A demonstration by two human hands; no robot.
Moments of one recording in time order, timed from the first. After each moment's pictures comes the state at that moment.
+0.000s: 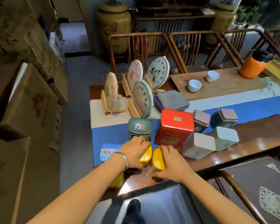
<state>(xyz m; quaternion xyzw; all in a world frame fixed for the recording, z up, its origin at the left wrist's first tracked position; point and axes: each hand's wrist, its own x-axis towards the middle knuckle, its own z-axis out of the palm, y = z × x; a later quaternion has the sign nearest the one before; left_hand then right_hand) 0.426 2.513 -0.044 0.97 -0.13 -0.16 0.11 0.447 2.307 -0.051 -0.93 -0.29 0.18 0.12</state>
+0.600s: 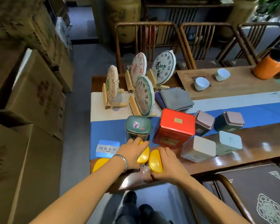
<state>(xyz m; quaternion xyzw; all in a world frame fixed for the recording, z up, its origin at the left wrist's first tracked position) 0.426 2.500 -0.065 0.97 -0.07 -0.20 0.11 0.458 2.299 -0.062 -0.90 -0.31 0.21 0.23</state>
